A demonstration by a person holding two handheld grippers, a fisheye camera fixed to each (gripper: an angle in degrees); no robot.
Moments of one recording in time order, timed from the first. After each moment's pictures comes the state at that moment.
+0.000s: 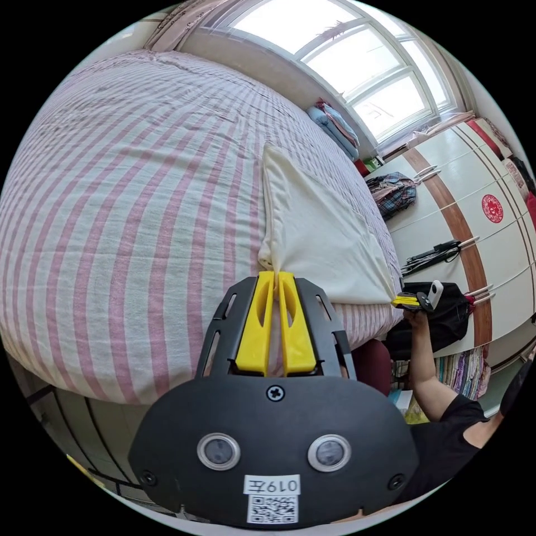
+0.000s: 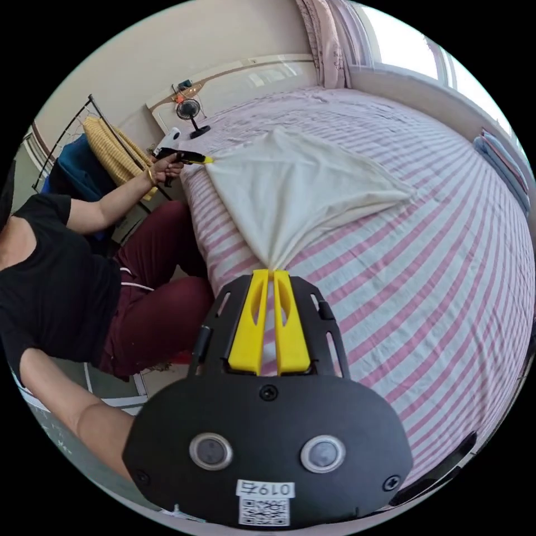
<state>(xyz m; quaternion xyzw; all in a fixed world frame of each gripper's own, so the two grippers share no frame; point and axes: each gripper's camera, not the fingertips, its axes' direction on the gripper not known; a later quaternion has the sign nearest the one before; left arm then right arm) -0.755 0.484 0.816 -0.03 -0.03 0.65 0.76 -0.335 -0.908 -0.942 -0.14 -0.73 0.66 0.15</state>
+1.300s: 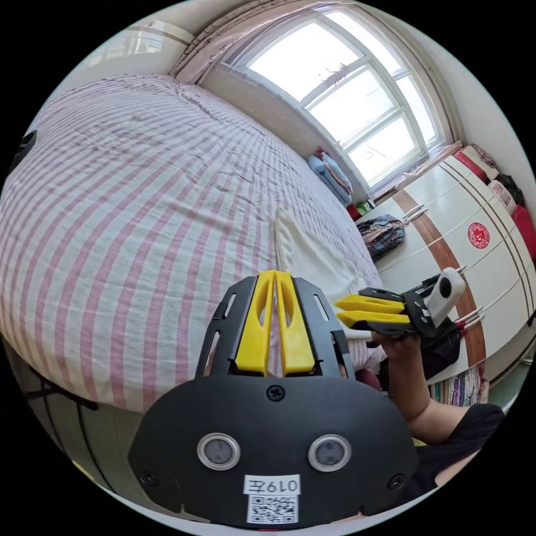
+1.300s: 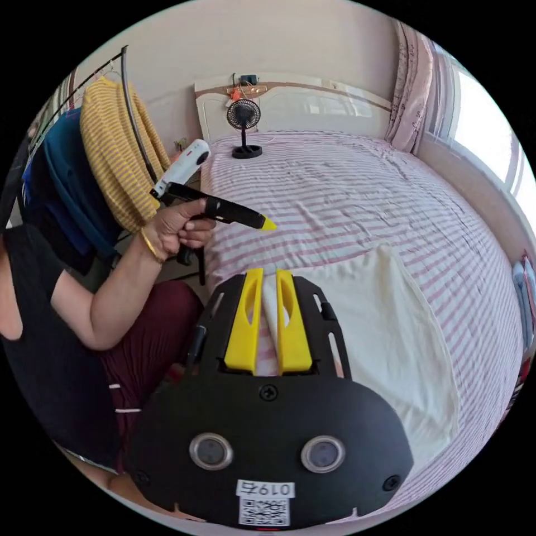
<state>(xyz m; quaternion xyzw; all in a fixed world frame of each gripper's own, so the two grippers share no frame) -0.783 0.422 0.738 0.04 0.07 0.64 0.76 -0.093 -1.283 -0.505 -0.05 -0.70 0.66 0.26</state>
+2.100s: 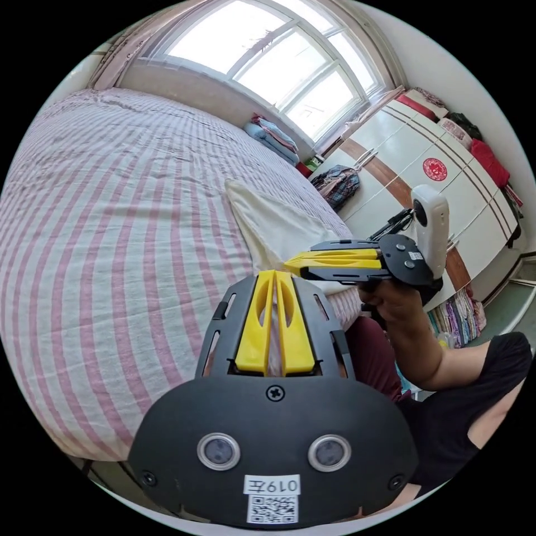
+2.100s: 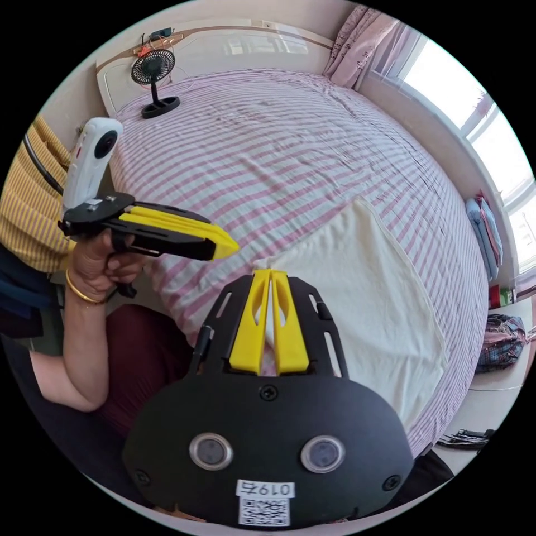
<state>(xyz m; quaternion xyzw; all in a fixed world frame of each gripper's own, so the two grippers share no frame) -0.771 0.405 0.771 -0.06 0.07 0.74 0.66 -0.055 -1.415 -0.361 -0.27 -0.72 0.57 0.28</state>
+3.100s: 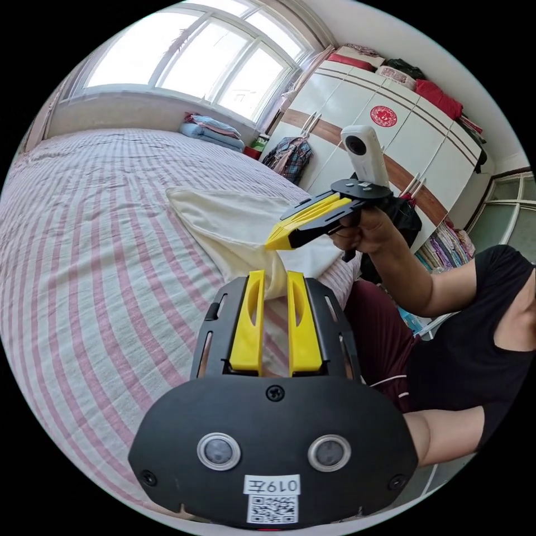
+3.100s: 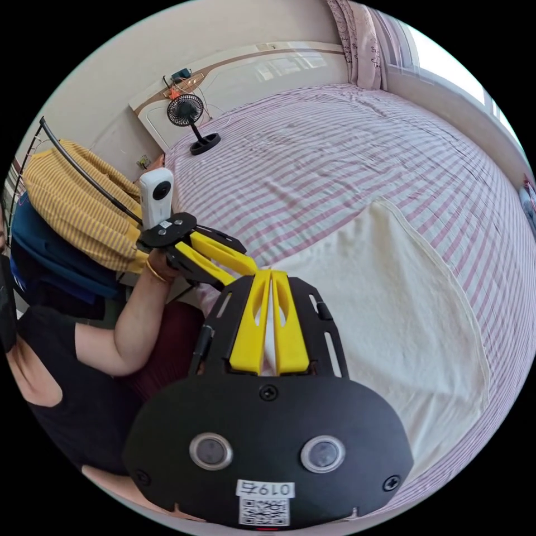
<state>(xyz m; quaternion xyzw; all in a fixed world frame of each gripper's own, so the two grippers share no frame) -0.727 0.433 0.819 -0.12 0.10 0.84 0.53 -0.167 -1.353 -0.277 -0.12 -0.74 0.65 0.15</state>
